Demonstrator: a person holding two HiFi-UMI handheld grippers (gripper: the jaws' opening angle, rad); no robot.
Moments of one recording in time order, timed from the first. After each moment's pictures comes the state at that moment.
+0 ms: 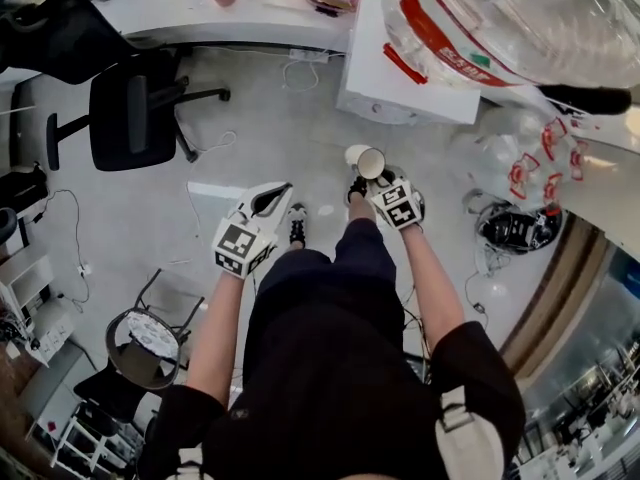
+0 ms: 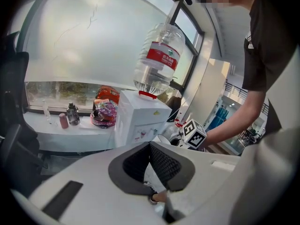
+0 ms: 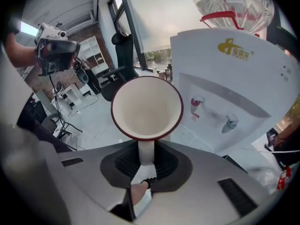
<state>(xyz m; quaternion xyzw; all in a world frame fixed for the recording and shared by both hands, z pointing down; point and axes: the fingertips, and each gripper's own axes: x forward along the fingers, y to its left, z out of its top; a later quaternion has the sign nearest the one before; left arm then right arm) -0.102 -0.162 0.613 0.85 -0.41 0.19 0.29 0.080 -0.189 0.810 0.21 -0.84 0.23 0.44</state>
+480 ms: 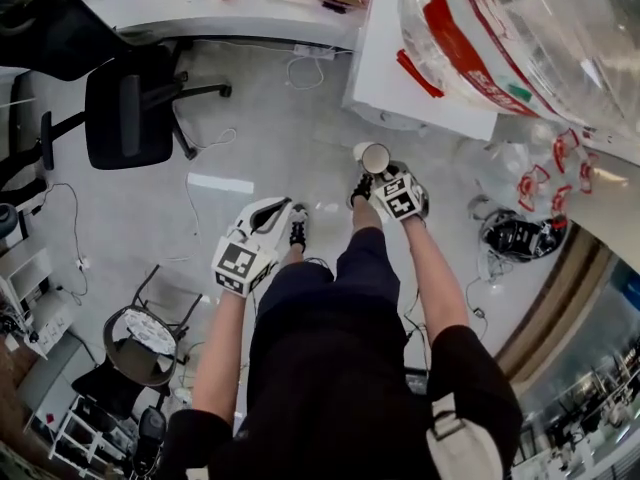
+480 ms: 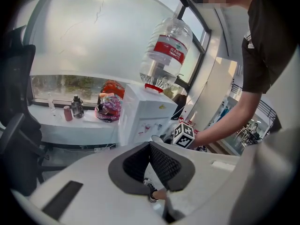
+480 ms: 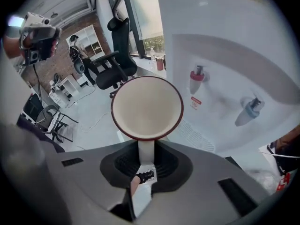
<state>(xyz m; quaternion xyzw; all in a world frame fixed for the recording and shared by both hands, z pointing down) -0.107 -0.160 0.646 0.82 -0.43 0.19 0.31 0.090 -0.218 0.894 0.20 -0.81 0.23 0.50</state>
